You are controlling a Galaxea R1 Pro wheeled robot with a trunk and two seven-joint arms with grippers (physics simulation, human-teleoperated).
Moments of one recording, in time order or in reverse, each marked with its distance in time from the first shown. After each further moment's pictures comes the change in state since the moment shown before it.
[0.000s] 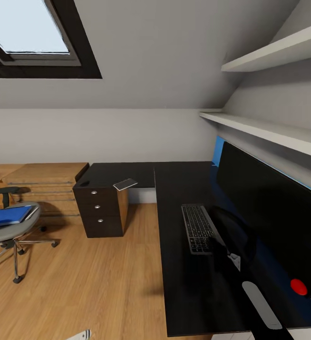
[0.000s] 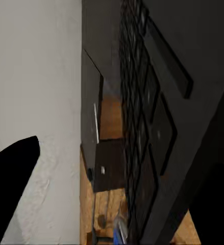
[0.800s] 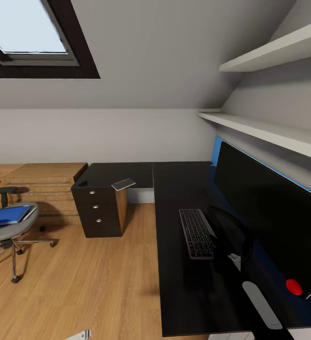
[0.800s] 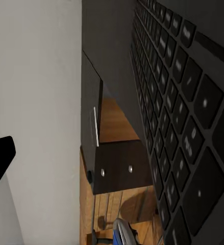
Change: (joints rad) left arm 0.000 0.004 0.001 0.000 0.000 -0.001 0.000; right arm 0.000 -0.001 -0.002 0.000 0.000 0.000 0.000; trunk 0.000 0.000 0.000
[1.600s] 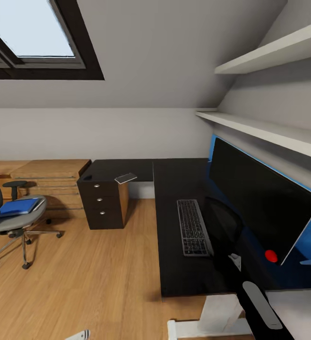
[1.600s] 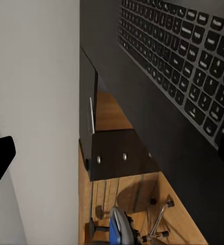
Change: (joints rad) left arm 0.000 0.003 0.001 0.000 0.000 0.000 0.000; right arm 0.000 0.000 -0.002 0.000 0.000 -0.002 0.001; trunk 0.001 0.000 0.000
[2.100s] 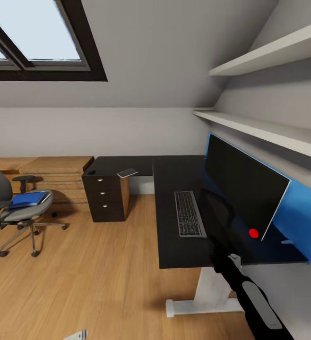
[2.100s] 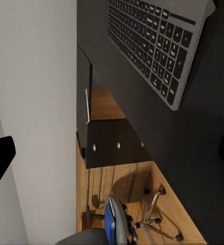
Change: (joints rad) left arm 0.000 0.013 0.003 0.001 0.002 0.005 0.005; right arm 0.000 0.001 0.003 0.001 0.004 -0.001 -0.002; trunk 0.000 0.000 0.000
